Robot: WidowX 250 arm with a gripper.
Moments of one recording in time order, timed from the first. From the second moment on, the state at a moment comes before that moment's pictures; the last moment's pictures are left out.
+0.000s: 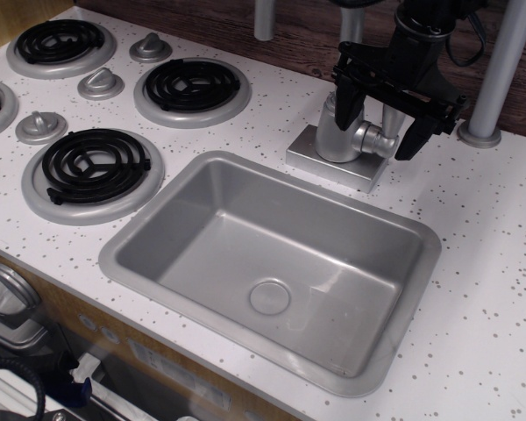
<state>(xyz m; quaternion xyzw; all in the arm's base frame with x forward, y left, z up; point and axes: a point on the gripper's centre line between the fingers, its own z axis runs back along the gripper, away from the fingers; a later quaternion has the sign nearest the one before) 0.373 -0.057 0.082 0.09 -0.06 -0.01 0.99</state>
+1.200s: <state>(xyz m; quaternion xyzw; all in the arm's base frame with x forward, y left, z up) 0.410 -0.060 0.076 0.09 -0.15 -0.07 0.98</state>
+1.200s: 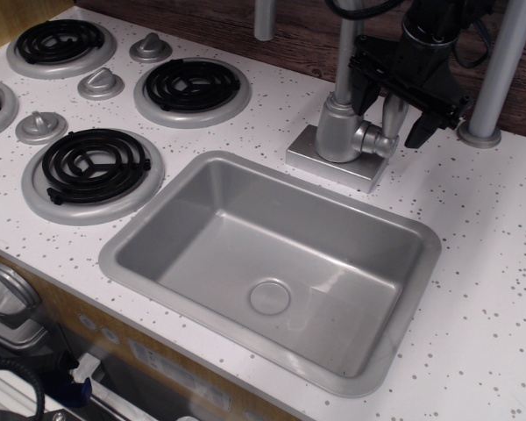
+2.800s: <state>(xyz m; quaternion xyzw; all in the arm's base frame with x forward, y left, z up) 0.373 -0.053 0.049 0.01 -0.05 0.02 1.00</state>
